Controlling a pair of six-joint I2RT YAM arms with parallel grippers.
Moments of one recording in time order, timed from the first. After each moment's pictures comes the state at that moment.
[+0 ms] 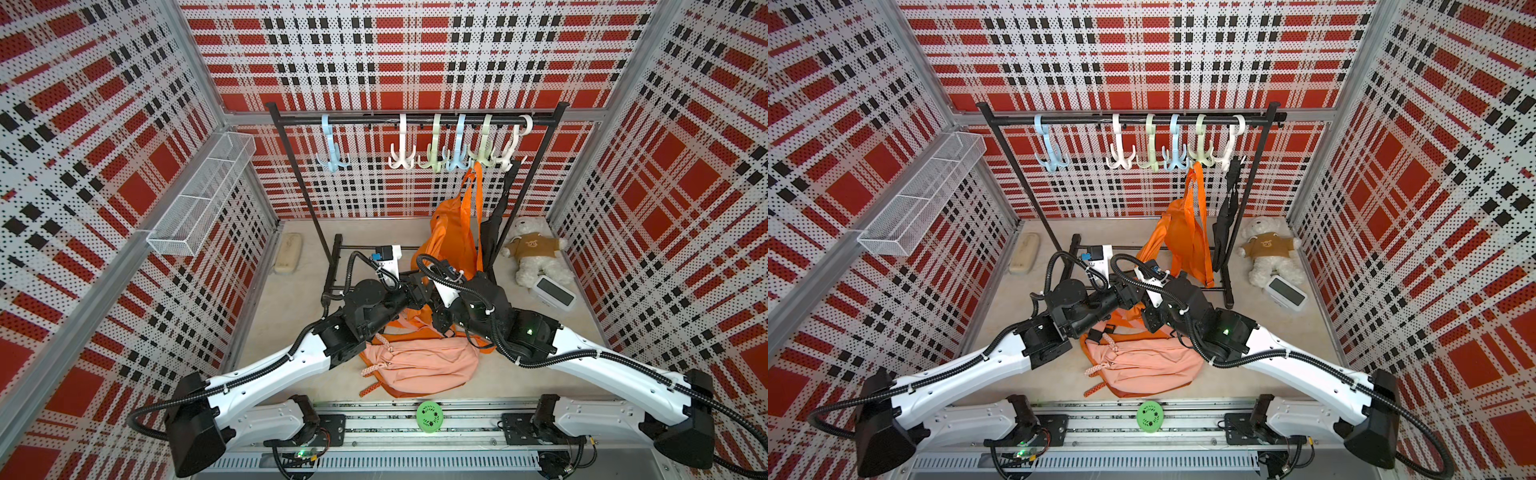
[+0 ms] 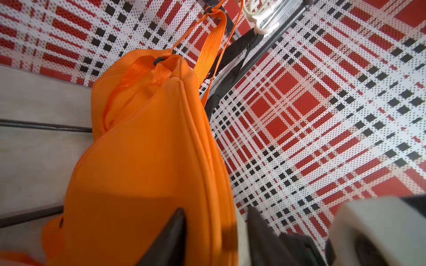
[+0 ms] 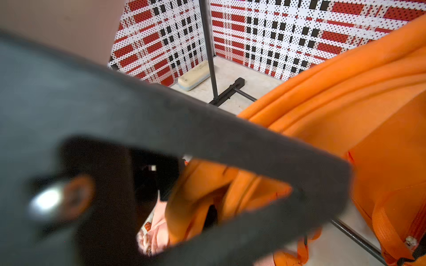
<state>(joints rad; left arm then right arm) -0.92 1.14 0.87 0.25 -0.11 -0.72 1.01 1.14 1.05 -0.31 0.21 0.17</state>
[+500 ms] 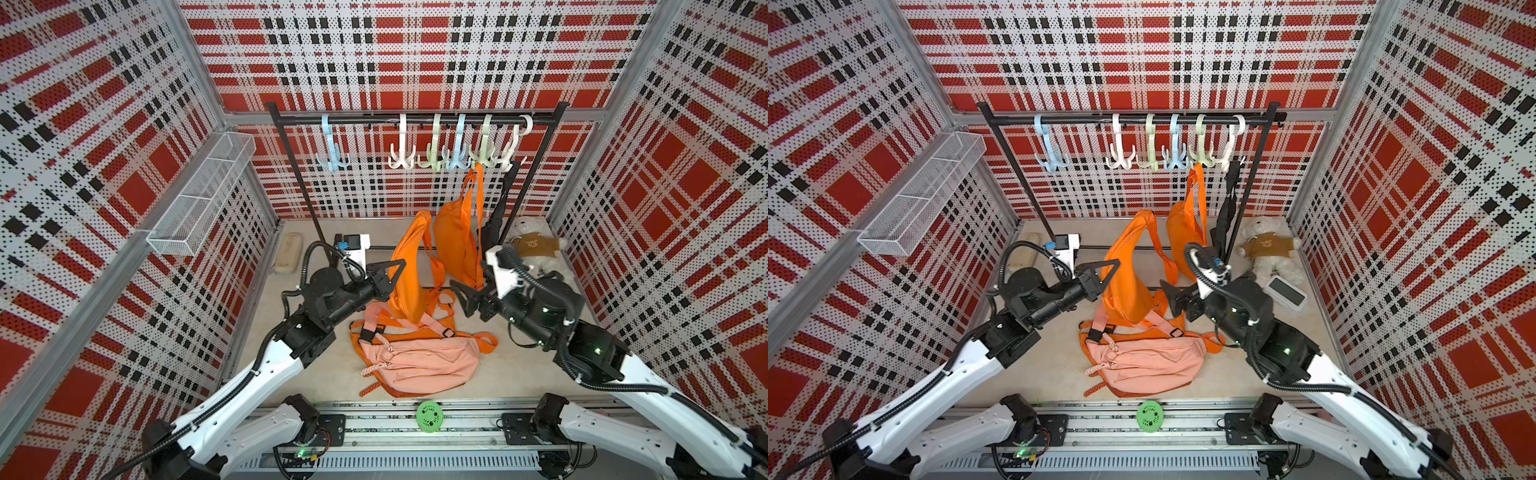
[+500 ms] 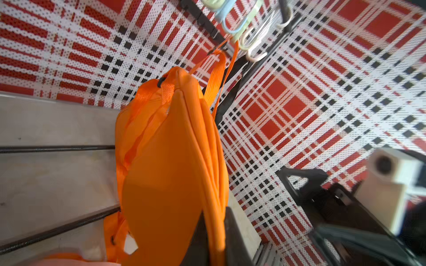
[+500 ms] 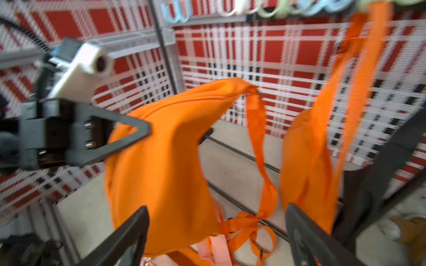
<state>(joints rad) -0.63 0.93 0.87 0.08 0.25 -0.68 0.80 0.81 1.01 -0.33 0.19 0.12</state>
